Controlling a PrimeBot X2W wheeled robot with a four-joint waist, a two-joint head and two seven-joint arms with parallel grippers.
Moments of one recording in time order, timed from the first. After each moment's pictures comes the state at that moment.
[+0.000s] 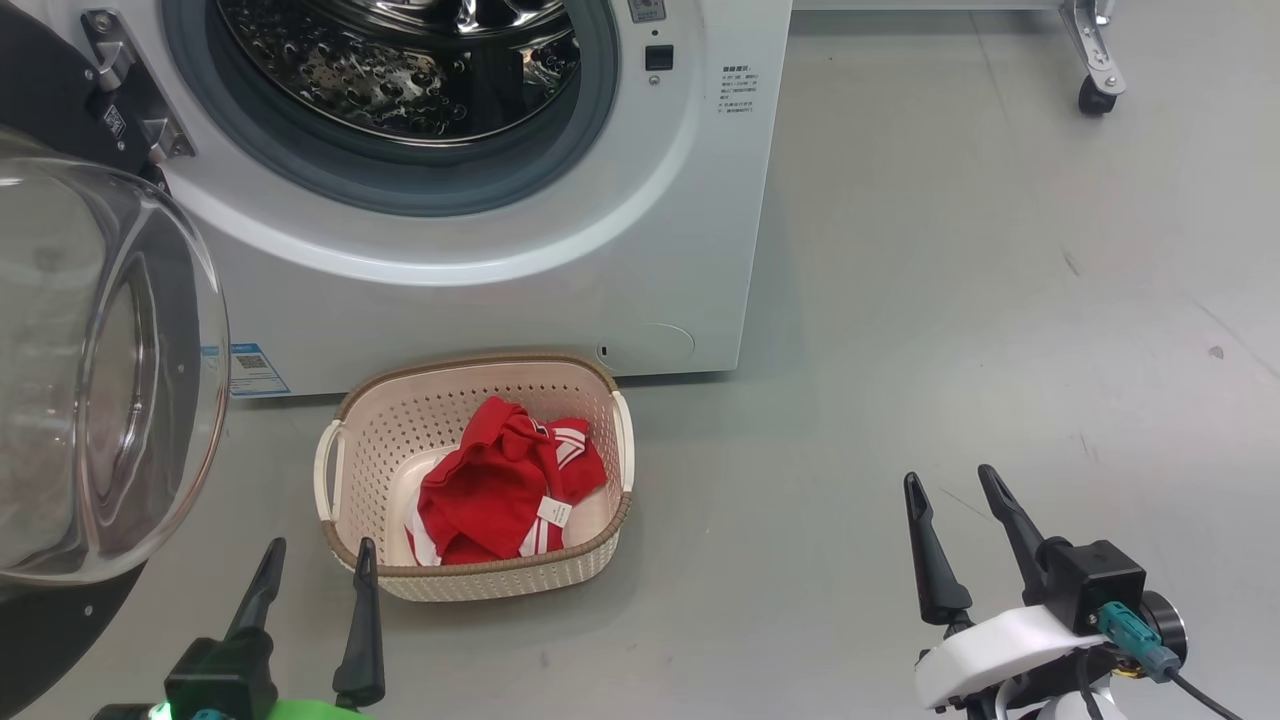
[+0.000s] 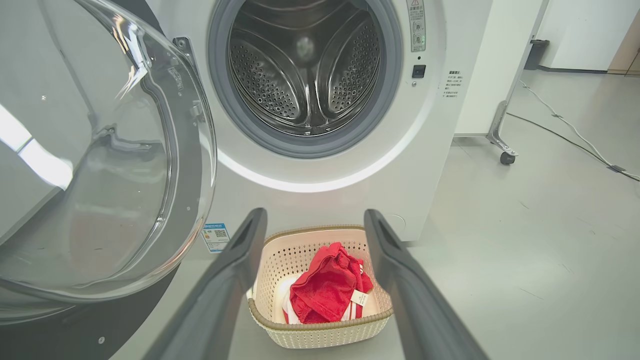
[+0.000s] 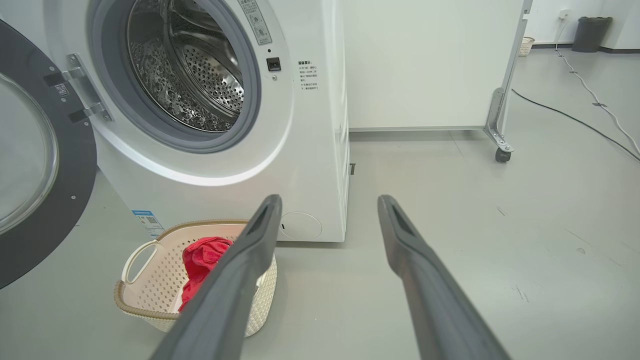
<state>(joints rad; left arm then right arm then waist) 0.20 0.07 -0.13 -0.17 -0.22 0.12 -0.01 0.04 -0.10 0.28 0.11 0.34 -0.10 -0.20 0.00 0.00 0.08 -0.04</state>
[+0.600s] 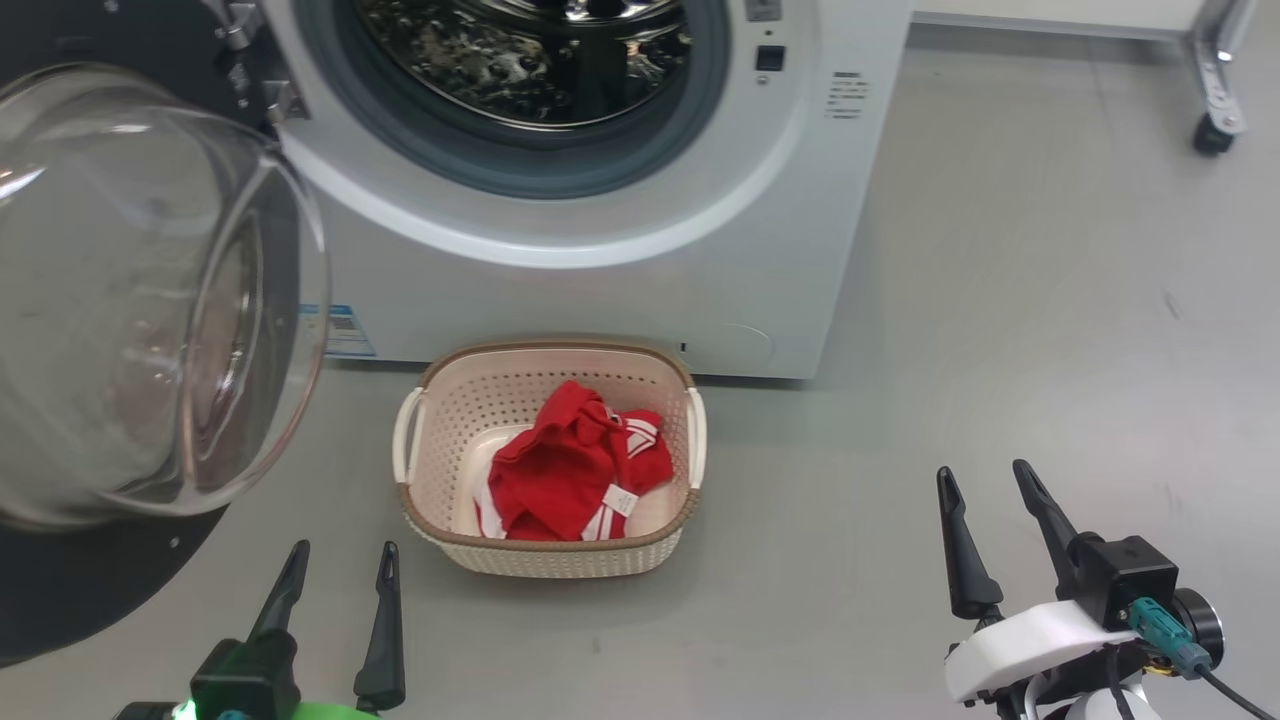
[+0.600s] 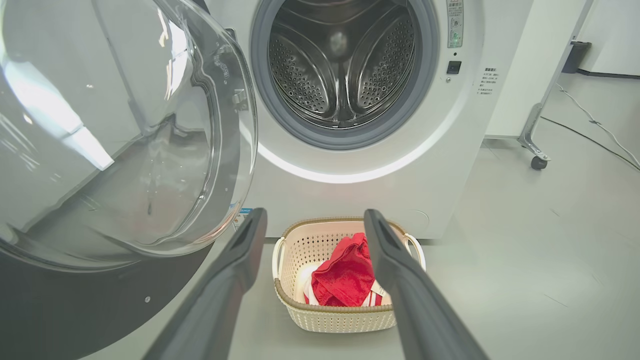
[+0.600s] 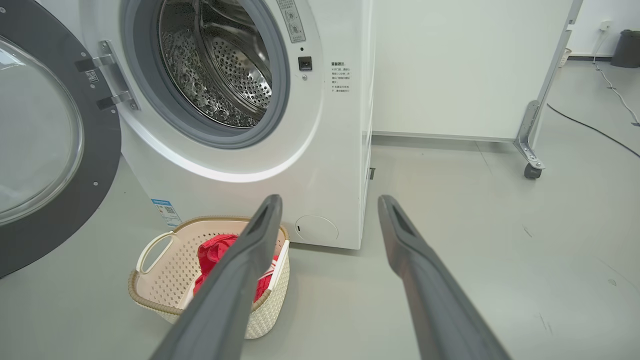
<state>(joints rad) 0.20 0.06 -0.16 -0.16 -0.21 0.12 -0.02 0.05 -0.14 0.26 0.09 0.34 -0.11 -0.19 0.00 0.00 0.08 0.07</state>
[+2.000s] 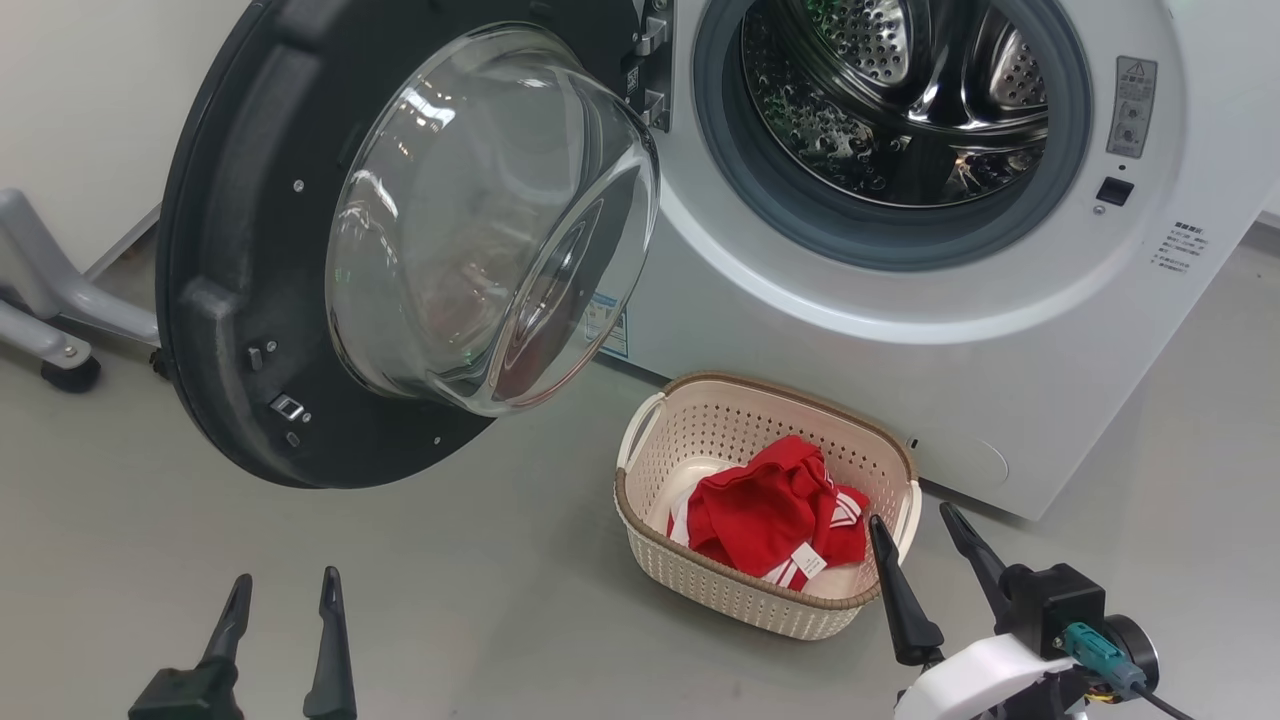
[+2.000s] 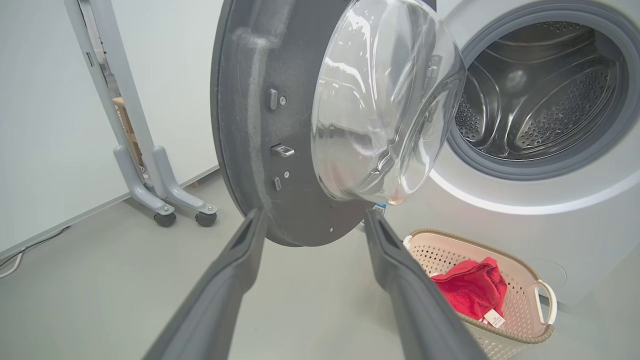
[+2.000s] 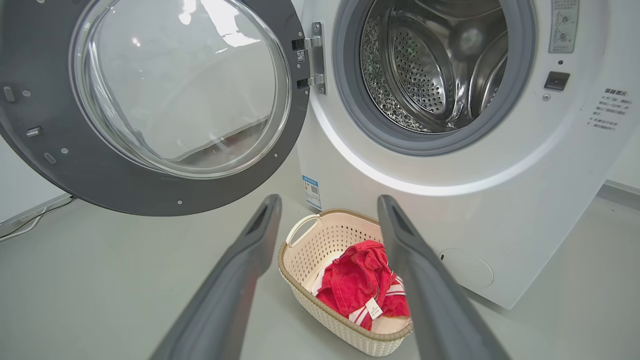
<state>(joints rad) 0.24 0.05 -0.08 -0.13 -0.26 0.12 -0.04 0.08 -0.11 0.34 0.09 0.34 -0.09 -0.14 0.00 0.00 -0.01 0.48</state>
